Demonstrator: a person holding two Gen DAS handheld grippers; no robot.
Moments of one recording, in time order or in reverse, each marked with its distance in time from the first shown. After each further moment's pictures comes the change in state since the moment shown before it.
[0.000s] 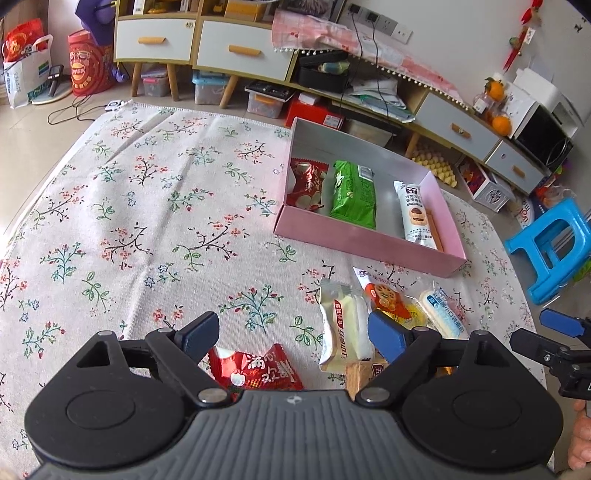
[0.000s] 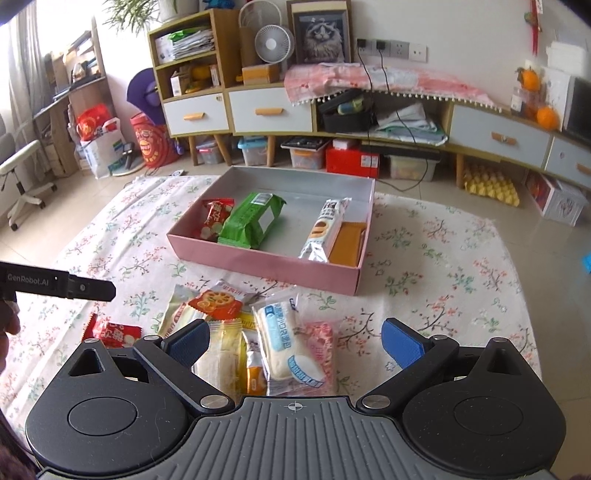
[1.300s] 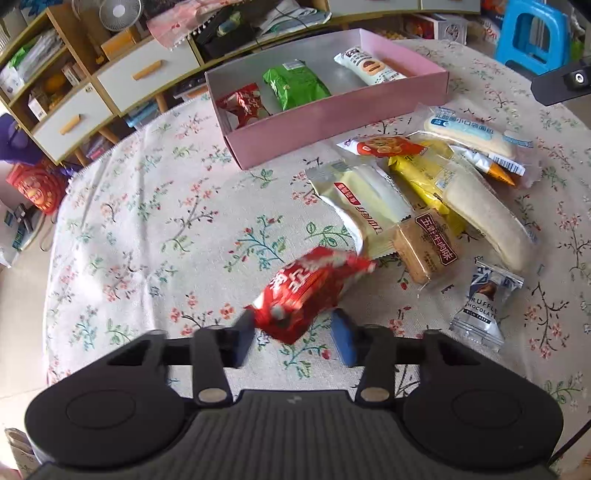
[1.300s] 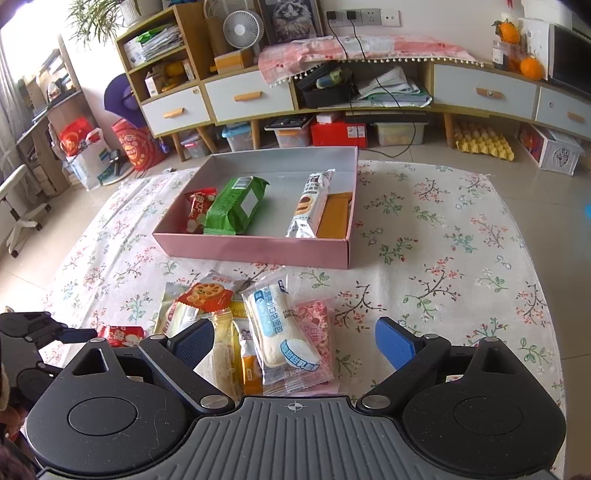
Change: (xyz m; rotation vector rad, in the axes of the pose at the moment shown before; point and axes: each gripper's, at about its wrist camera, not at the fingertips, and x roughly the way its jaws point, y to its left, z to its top) left arm 0.033 -0.030 -0.050 0.604 0.147 0.190; right arm 0.010 -0.019 -0.002 0.126 0.065 0.013
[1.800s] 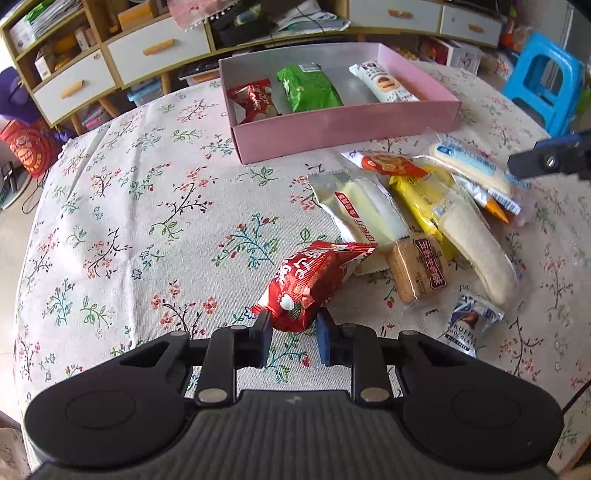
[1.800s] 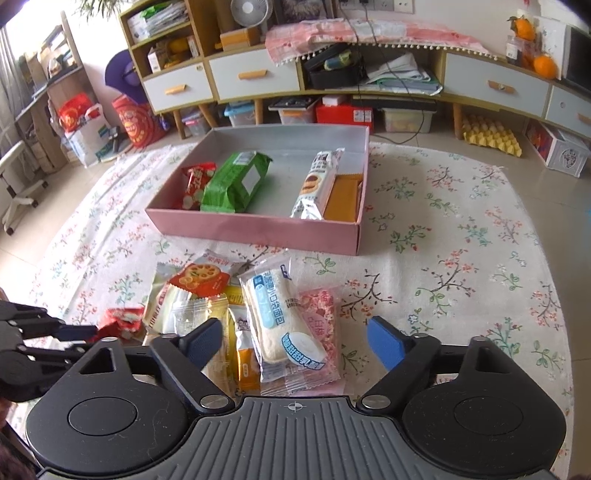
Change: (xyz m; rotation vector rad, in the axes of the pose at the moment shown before) left arm -0.001 0.011 -0.001 -0.141 -0.014 -0.078; right arm 0.029 0.010 -0.002 -0.056 0.068 -0.017
